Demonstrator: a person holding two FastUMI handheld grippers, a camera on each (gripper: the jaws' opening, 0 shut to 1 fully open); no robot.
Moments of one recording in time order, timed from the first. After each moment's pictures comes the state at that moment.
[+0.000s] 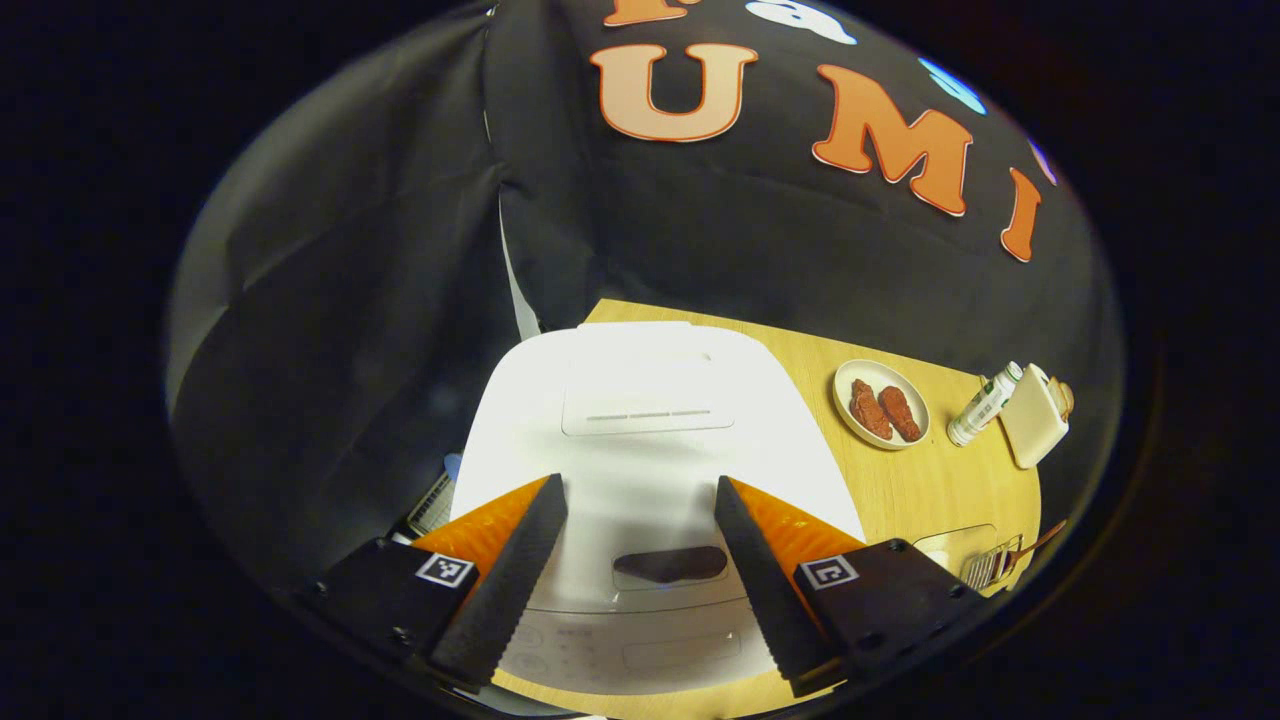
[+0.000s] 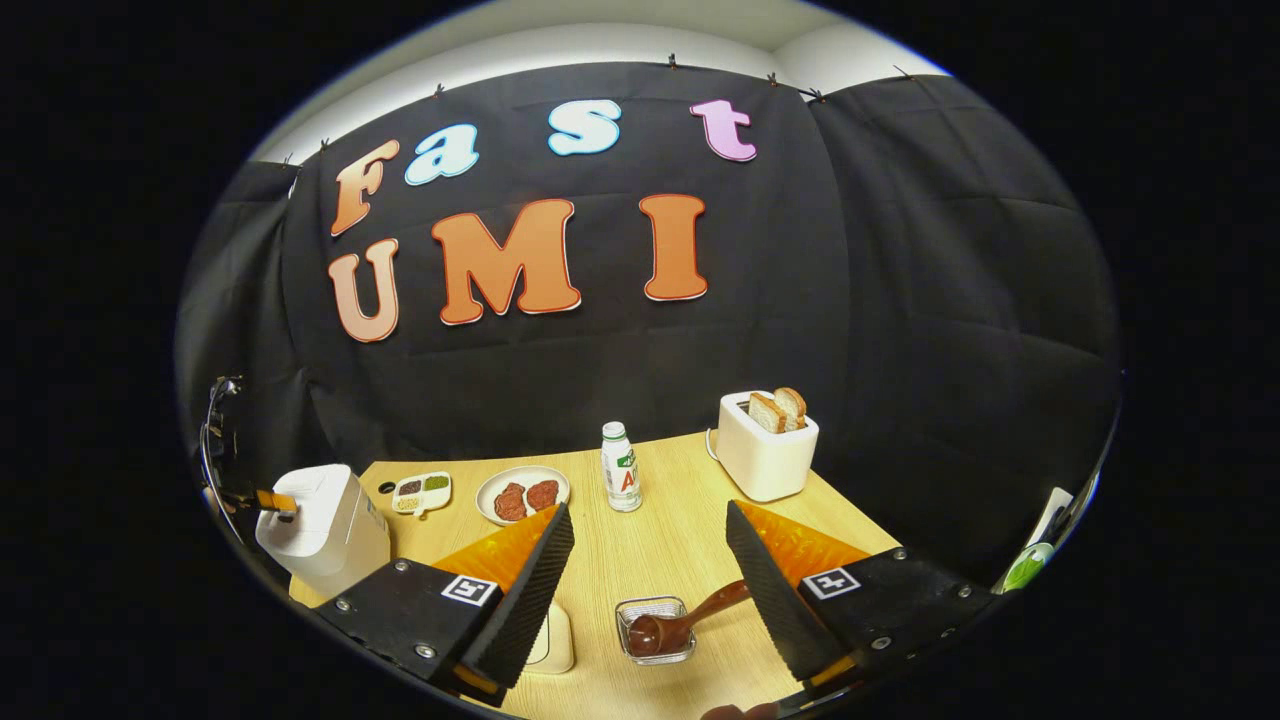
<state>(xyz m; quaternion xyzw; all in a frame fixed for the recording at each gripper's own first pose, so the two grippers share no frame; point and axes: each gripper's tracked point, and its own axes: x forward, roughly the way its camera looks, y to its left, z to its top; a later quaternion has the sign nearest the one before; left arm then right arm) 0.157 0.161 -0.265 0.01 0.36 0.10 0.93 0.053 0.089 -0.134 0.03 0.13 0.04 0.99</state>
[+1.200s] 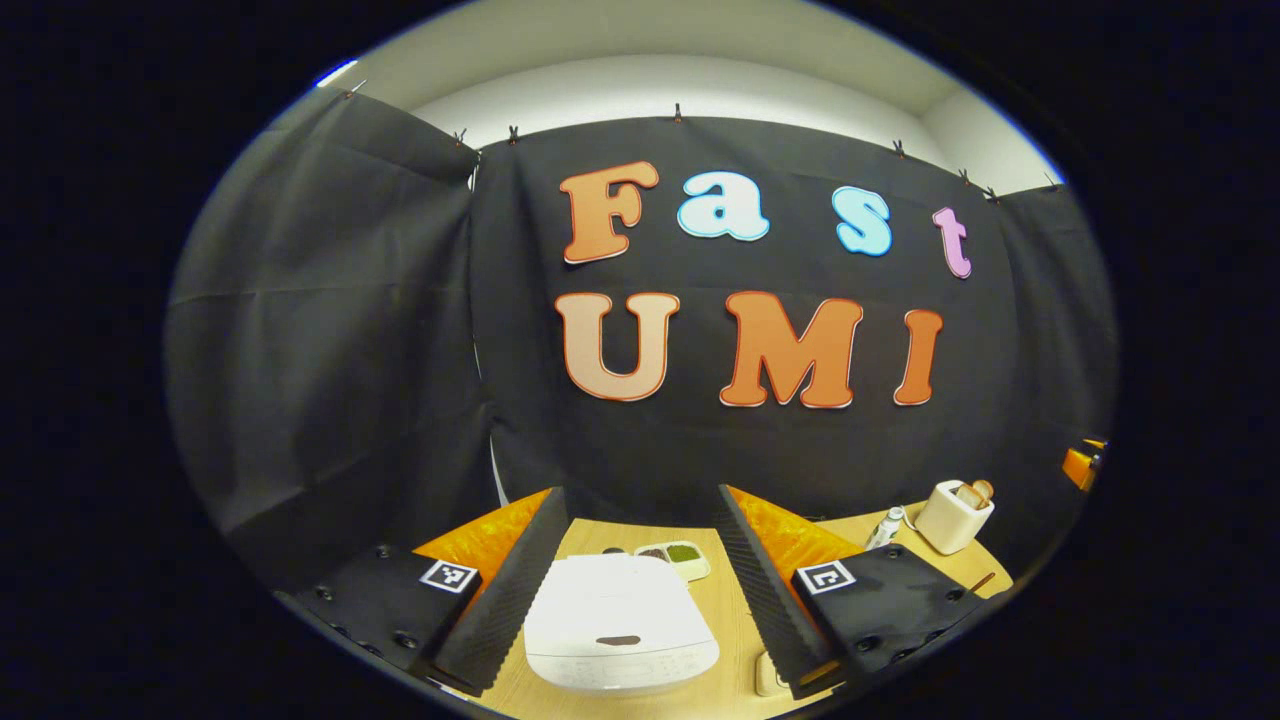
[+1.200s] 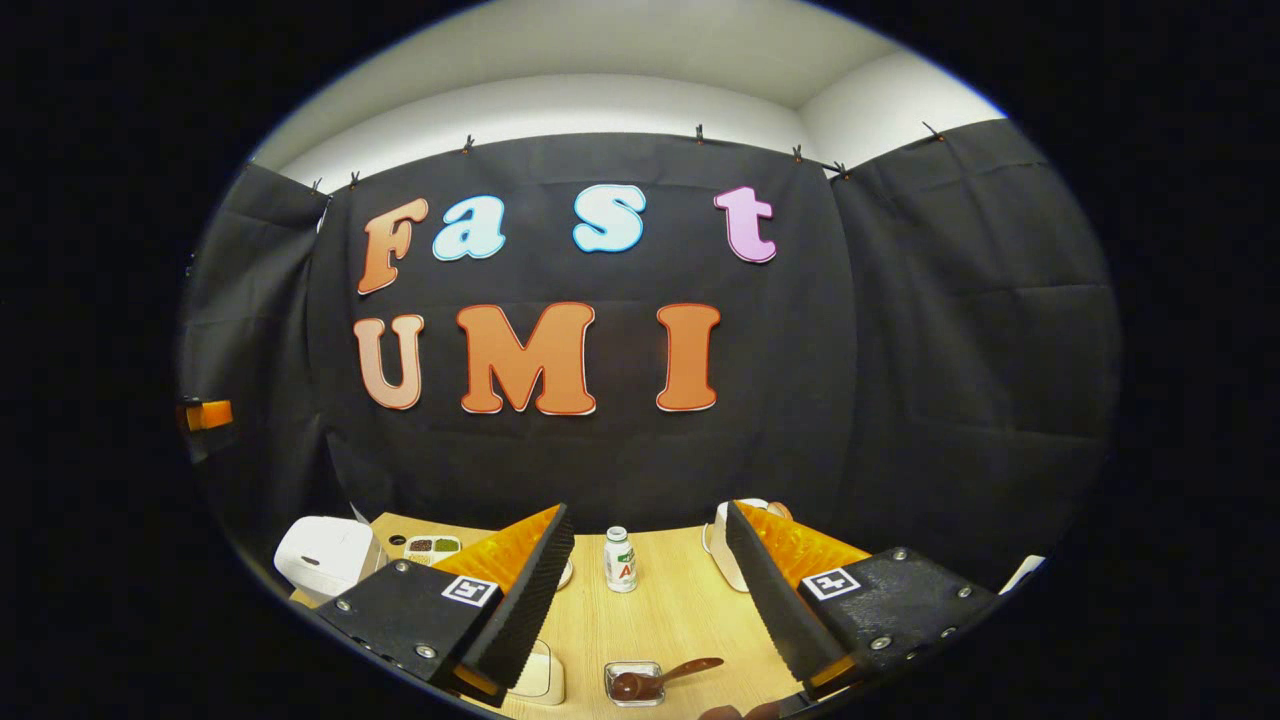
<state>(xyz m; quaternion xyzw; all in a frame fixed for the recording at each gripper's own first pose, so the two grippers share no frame) 0.081 0.086 0.055 0.03 0.05 0.03 1.00 0.053 0.078 0.015 0.00 0.01 0.07 1.00</state>
